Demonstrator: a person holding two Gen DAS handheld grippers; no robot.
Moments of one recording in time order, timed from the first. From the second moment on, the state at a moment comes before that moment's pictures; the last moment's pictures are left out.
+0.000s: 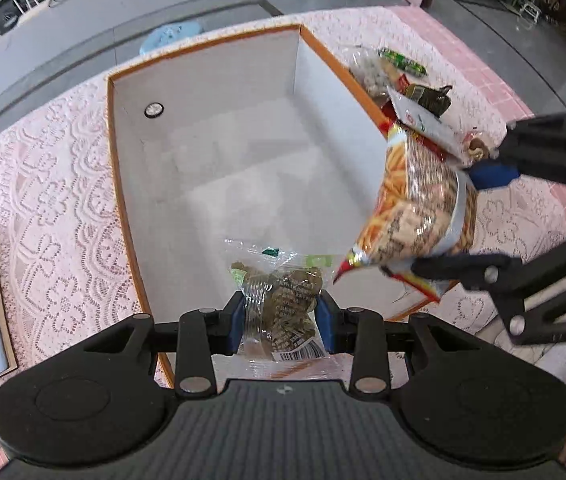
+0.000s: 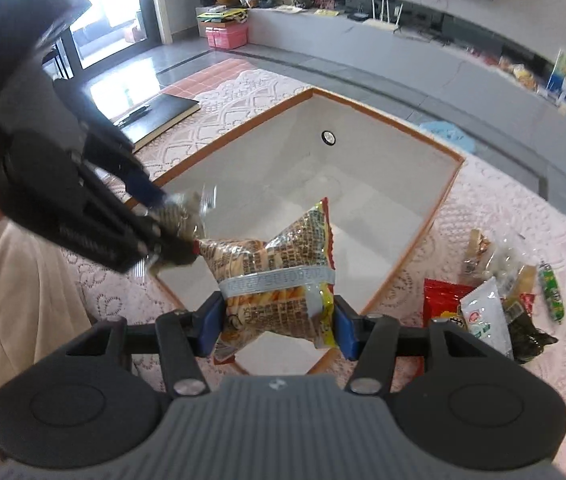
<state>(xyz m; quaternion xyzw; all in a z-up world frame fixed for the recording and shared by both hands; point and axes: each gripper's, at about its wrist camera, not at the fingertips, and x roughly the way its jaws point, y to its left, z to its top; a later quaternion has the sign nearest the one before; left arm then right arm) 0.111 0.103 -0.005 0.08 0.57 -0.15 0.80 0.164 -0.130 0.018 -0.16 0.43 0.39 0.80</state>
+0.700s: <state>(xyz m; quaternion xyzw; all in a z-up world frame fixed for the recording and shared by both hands) 0.149 0.101 -0.043 0.14 0.61 -0.14 0.77 0.188 -0.089 -0.012 -0.23 0.48 0.40 0.75</state>
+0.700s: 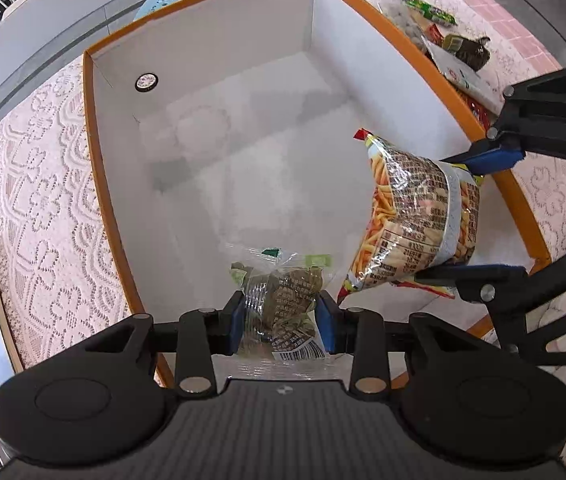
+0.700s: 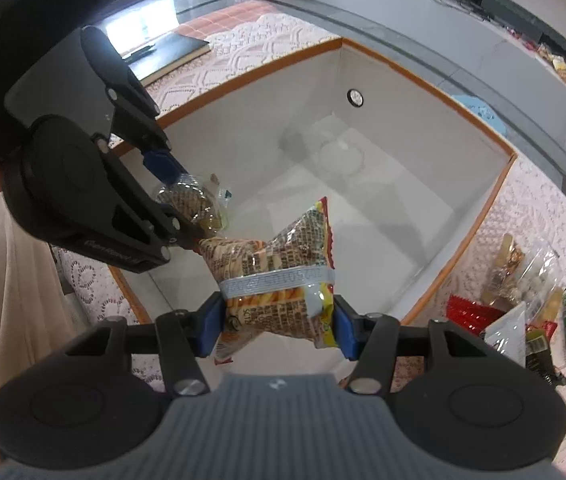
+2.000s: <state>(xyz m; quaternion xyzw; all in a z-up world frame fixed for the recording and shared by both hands) 0.084 0.064 0.031 0.16 0.46 -0.09 0.87 0.157 -0.146 0.042 -0.16 0.41 0.30 0.85</state>
